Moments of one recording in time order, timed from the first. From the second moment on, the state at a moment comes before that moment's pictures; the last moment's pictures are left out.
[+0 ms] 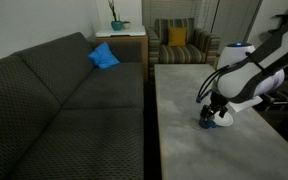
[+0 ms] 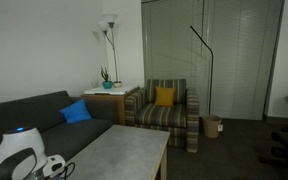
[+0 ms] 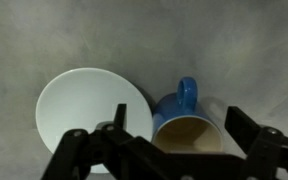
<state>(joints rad) 0.16 1.47 -0.02 -1.20 -0.07 2.70 -0.01</state>
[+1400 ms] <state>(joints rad) 0.23 1.47 -0.07 -1.21 -0.07 2.67 0.16</state>
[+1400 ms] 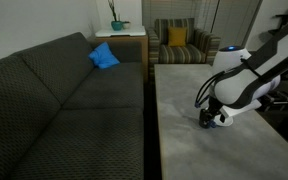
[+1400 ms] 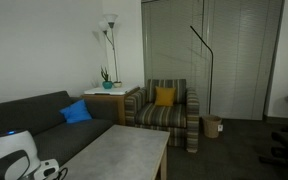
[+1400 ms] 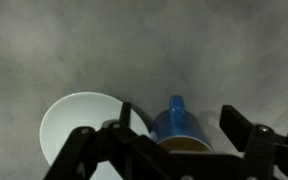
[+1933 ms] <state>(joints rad) 0.22 1.47 -0.06 -1.21 -0.07 2.67 0.15</state>
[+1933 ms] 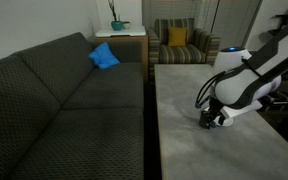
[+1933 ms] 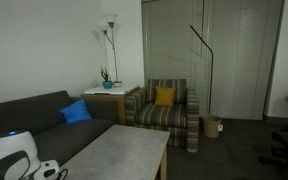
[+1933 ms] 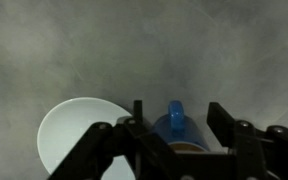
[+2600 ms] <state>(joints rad) 0.21 1.47 -0.06 -1.21 -0.07 2.67 0.15</state>
